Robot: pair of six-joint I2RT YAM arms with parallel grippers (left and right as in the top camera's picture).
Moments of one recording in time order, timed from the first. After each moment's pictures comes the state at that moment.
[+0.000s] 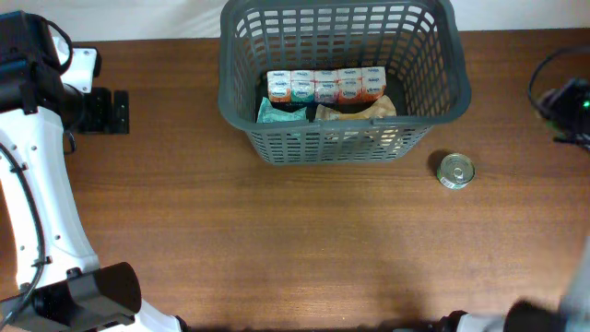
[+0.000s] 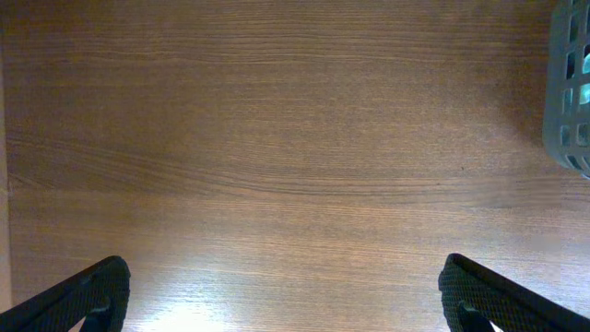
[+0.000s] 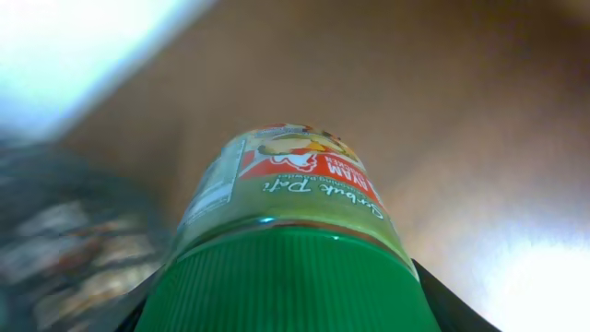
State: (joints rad) left arm 0.28 1.77 2.07 -1.45 -0.01 0.26; right arm -0.39 1.50 1.82 -1.18 -0.03 0.30
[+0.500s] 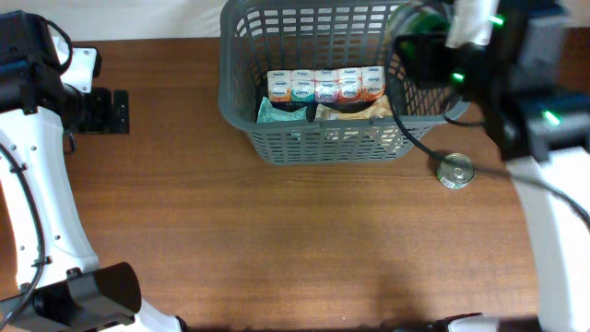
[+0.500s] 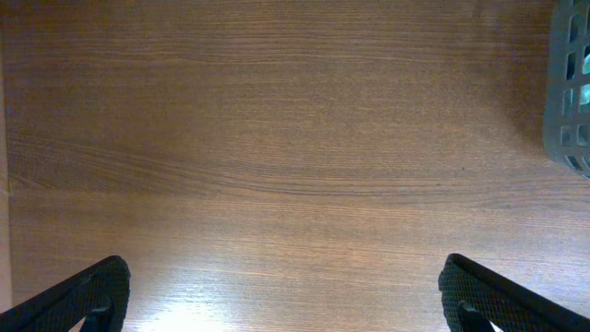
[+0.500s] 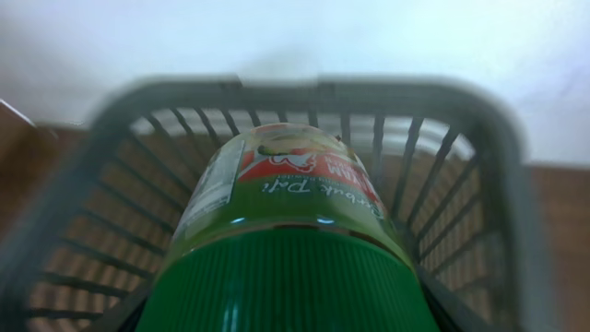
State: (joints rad) left arm 0.28 1.77 2.07 -1.45 -0.01 0.26; right arm 0.16 1.56 1.83 -0.83 -0.17 0.12
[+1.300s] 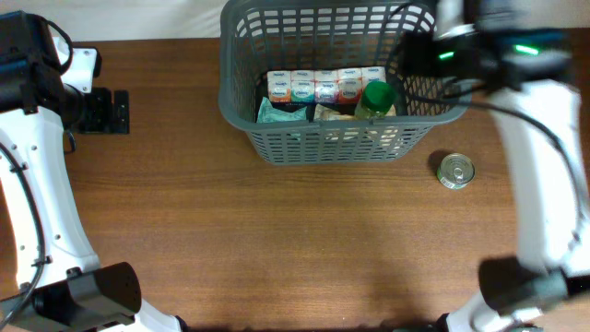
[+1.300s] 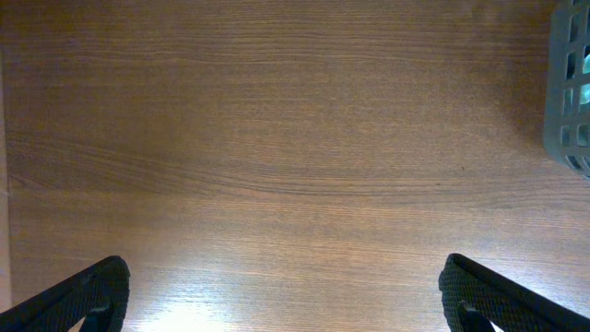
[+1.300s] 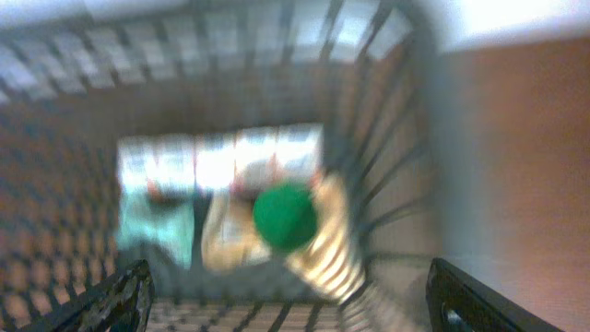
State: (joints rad) left arm 0.28 1.77 2.07 -1.45 -0.01 0.26; right arm 0.08 1.76 2.25 -1.27 -0.03 0.20
